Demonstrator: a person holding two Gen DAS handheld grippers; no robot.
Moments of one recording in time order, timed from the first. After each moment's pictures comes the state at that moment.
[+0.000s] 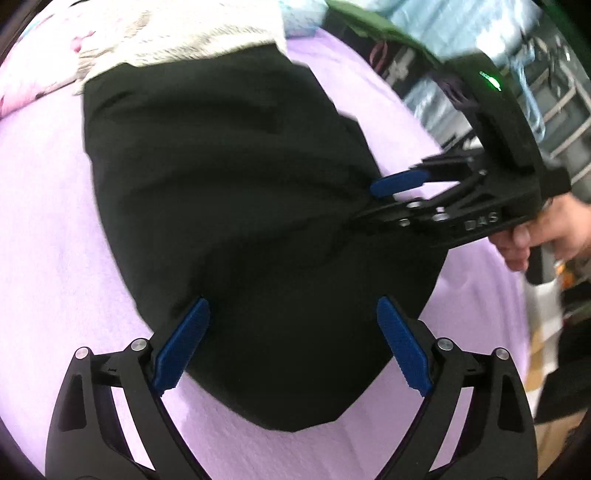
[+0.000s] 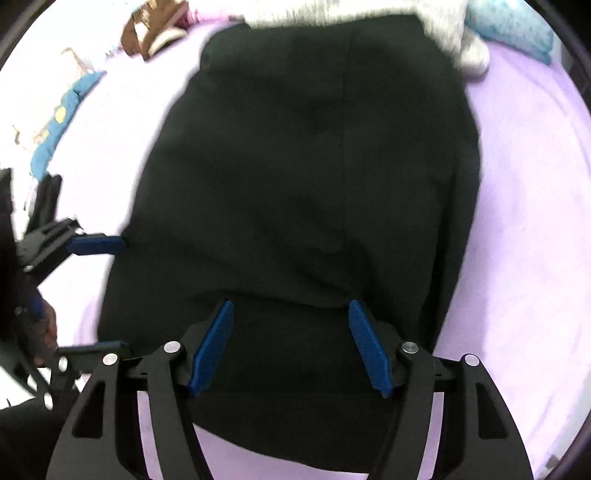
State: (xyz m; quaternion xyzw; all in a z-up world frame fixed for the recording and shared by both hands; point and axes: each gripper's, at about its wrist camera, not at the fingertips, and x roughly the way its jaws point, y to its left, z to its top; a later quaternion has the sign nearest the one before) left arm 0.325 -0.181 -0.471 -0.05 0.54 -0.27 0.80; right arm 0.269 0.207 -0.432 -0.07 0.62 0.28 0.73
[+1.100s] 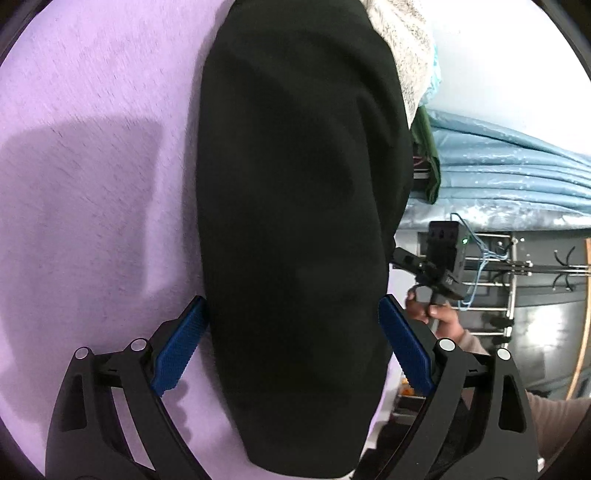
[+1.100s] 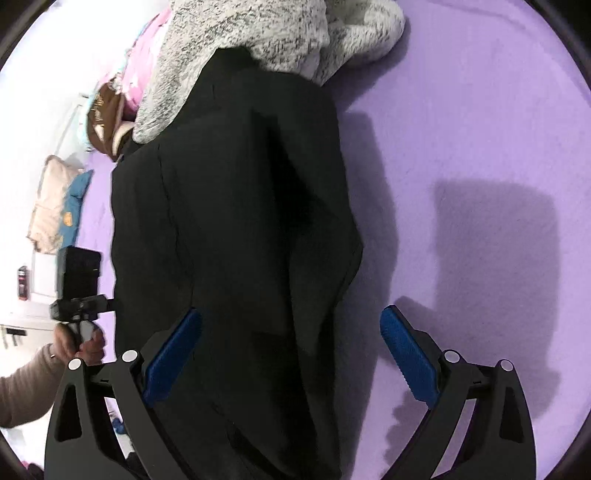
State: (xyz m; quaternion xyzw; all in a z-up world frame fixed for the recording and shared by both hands) left arm 0.430 -0.053 -0.582 -0.42 0.58 -0.30 0.63; right arm 0.367 0.126 -0.489 0.12 0.65 0.27 0.71
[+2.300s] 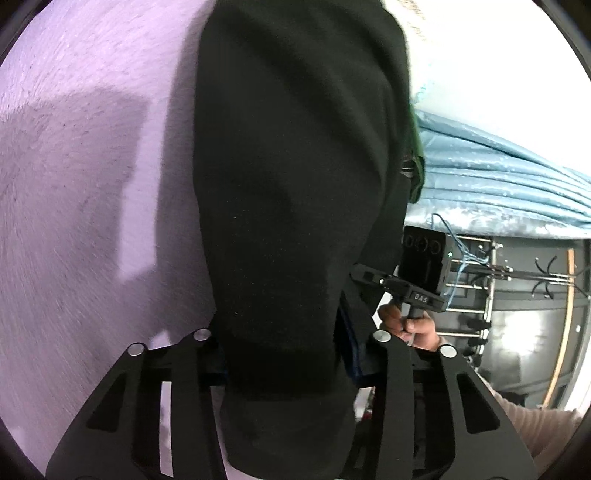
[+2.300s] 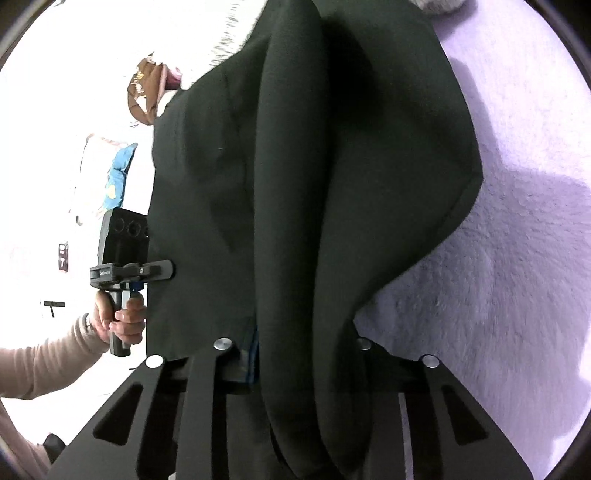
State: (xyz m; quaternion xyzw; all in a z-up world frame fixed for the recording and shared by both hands) left arm 0.428 -0.040 -0.598 -0.45 0.57 -0.33 0.60; right arm 0.339 0.143 -0.483 0.14 0.66 0.35 0.65
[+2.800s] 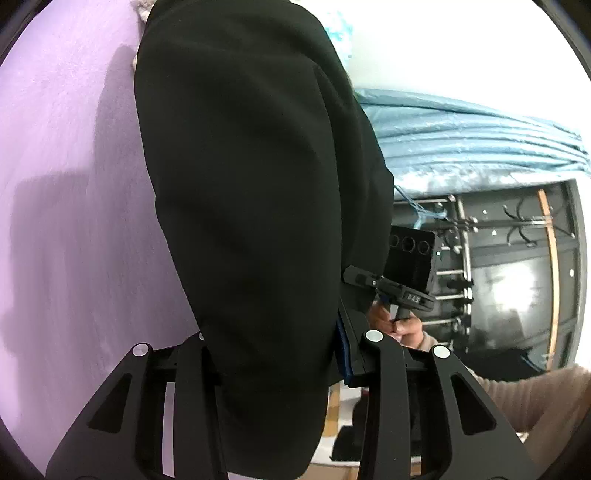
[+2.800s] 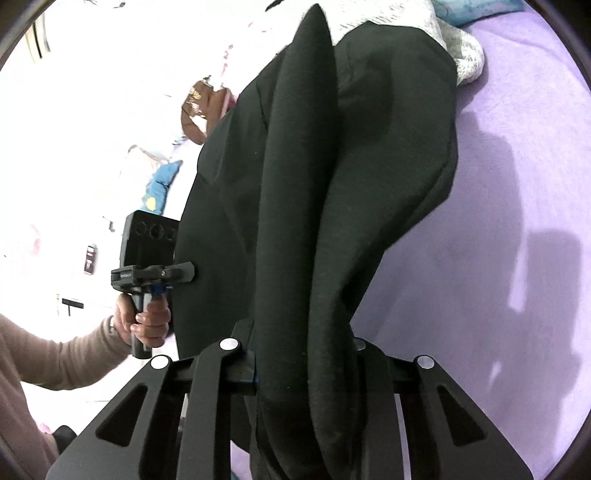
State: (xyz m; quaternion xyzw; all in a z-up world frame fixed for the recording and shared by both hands) left arm 0.361 -0.033 -0.491 -0.42 0.52 -0.39 0.63; right arm 0.250 0.126 -0.367 0.18 0.59 0.39 0.69
